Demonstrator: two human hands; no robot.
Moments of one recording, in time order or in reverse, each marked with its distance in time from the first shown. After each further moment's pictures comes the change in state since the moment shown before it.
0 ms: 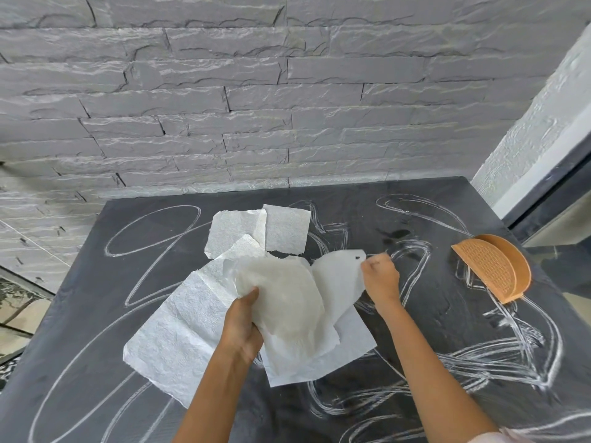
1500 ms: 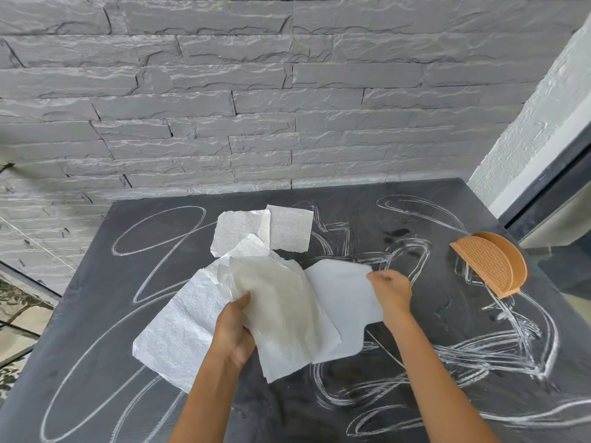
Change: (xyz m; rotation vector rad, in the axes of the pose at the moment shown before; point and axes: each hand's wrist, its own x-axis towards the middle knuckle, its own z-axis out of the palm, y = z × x) left_hand -0.012 0.011 -0.031 0.033 -0.022 0.003; right_hand -0.038 0.006 -0.010 0.284 0.089 0.249
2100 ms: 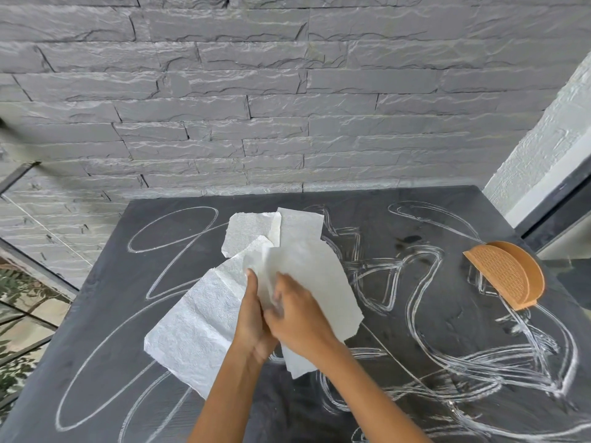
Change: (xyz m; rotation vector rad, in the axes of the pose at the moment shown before) left_hand -0.007 -0.003 0.028 -0.145 -0.212 0.031; right_hand -0.139 -0.045 0.063 -0.450 -0.592 -0.898
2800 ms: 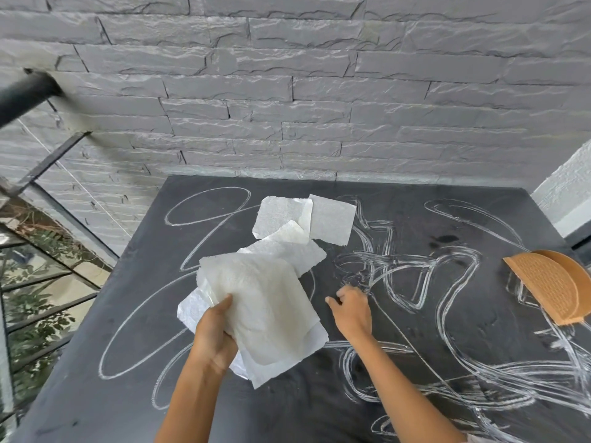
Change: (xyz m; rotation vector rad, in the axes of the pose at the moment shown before) left_hand -0.044 0.036 -0.089 0.061 0.363 0.115; right_hand 0.008 0.112 0.052 -0.100 0.056 0.555
